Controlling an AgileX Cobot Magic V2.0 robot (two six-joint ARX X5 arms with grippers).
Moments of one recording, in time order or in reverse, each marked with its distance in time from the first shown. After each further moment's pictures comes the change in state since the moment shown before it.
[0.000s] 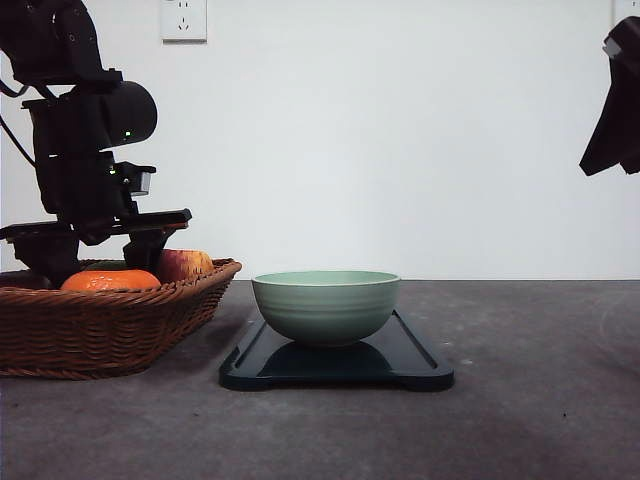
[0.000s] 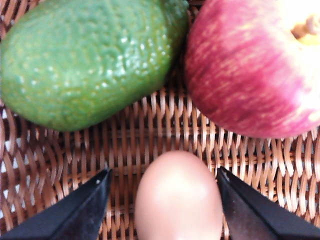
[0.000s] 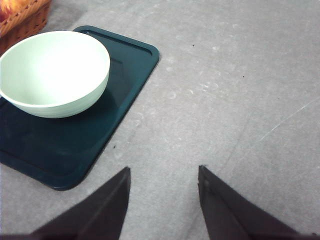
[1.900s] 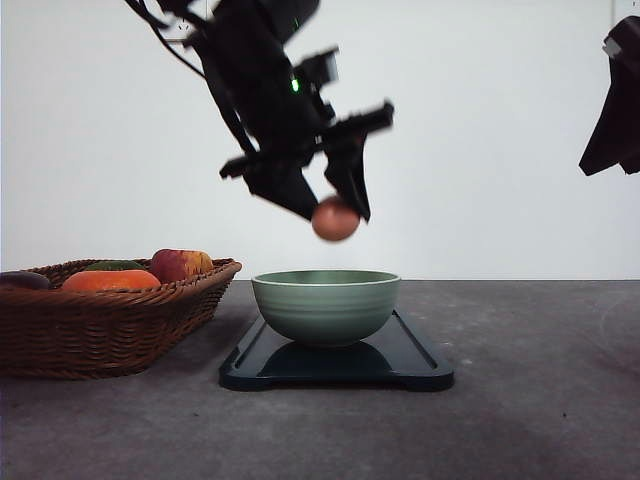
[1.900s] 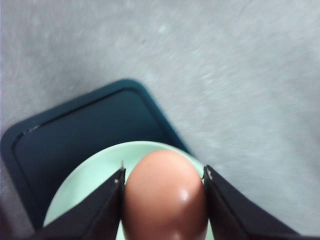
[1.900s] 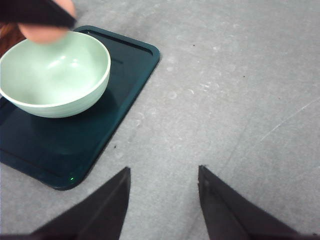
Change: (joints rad) left_arx -0.440 -0.060 0.006 0.407 0.008 0.021; right_arx 0.000 0.000 0.000 0.000 -0.002 0.000
